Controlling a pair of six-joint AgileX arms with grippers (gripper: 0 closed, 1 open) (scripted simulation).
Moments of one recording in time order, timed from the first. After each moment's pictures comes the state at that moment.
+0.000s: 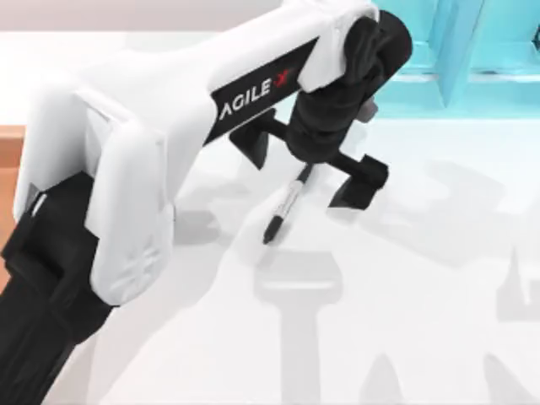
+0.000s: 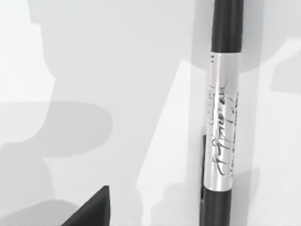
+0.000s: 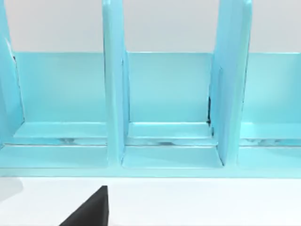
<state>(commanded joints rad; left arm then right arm) -0.73 2.53 2.32 -1.32 -0.21 -0.23 0.00 0.00 0.00 0.00 0.00 0.00</state>
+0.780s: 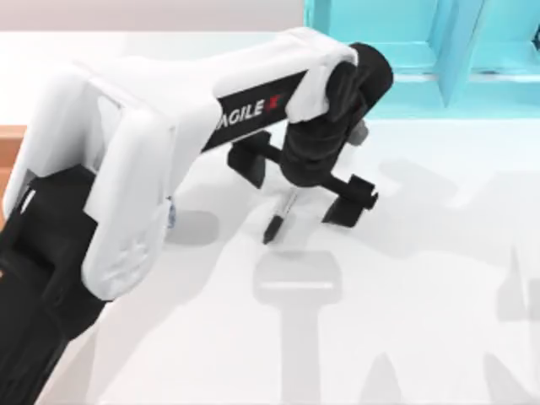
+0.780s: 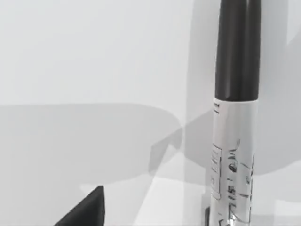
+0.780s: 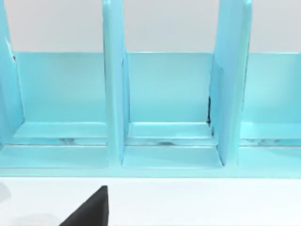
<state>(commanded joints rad) -0.70 2.58 2.11 -1.05 -0.21 -0.20 0.00 0.00 0.00 0.00 0.00 0.00</state>
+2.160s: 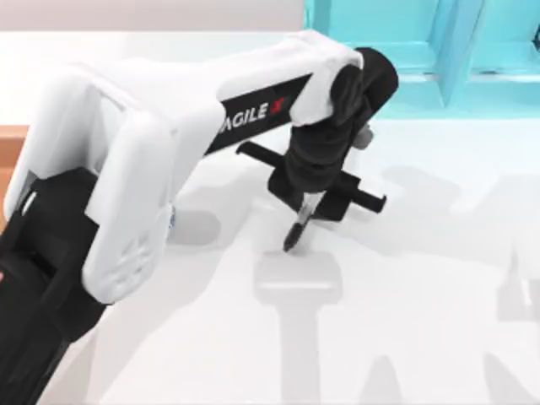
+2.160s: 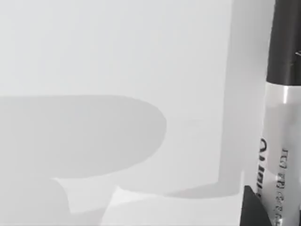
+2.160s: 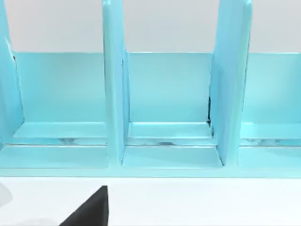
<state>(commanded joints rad) -0.73 2.50 2.09 -1.08 -0.14 -0.24 0.00 0.00 0.00 0.00 0.00 0.00</state>
